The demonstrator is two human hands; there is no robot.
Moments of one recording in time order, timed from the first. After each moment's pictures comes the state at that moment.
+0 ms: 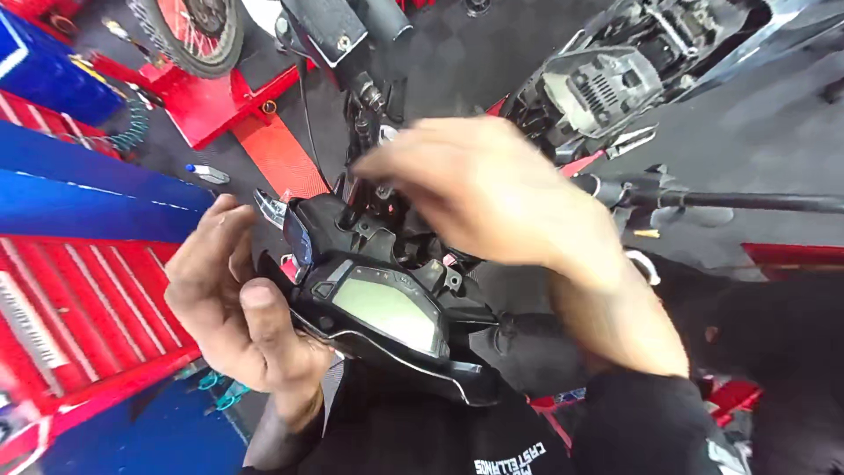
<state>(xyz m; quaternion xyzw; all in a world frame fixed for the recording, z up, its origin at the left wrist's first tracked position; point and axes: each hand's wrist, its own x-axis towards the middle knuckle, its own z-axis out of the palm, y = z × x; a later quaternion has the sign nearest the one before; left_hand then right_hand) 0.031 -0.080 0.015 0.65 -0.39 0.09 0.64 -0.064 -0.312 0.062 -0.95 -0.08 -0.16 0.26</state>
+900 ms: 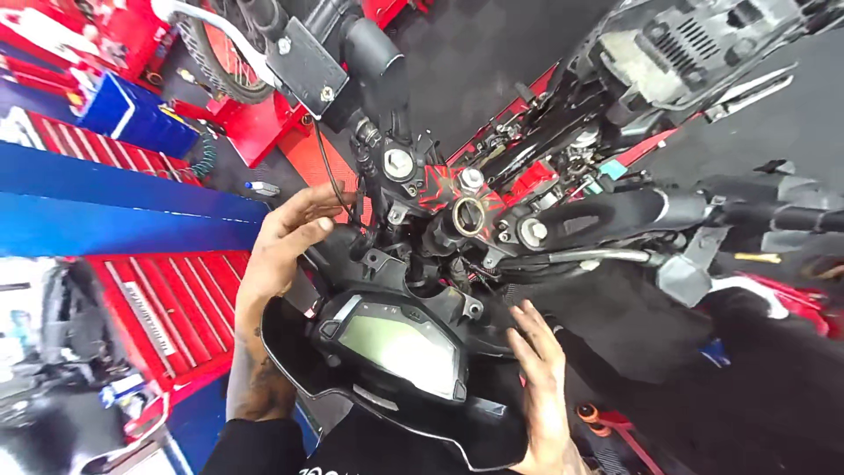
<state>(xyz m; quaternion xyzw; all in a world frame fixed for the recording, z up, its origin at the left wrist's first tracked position) 0.164 -0.120 -0.011 0.68 -0.42 -0.41 0.44 -0.219 -0.174 -0.074 -0.79 0.26 -0.34 0.44</state>
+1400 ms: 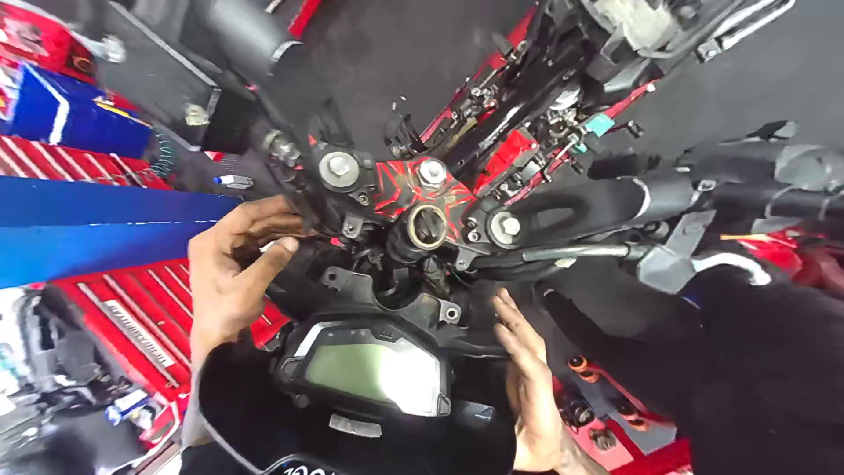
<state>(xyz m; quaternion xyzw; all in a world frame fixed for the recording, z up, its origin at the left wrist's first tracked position) 0.146 -0.137 0.000 0.72 -0.46 -0.32 0.41 -0.220 -0.190 -0.075 -0.71 0.25 -0.34 0.57</state>
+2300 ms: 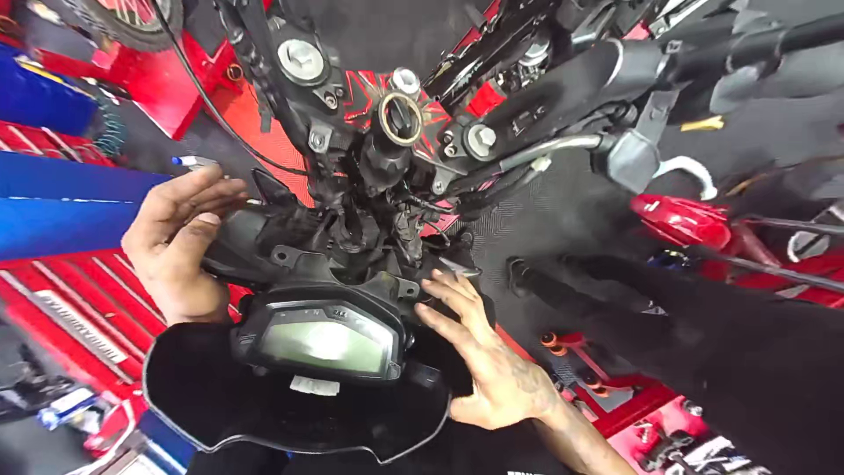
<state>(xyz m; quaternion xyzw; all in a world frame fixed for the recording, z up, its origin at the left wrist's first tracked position) 0.123 -0.065 -0.026 0.71 -0.42 -0.24 0.51 -0.246 -0.157 -0.077 -0.80 0.11 -0.21 0.55</state>
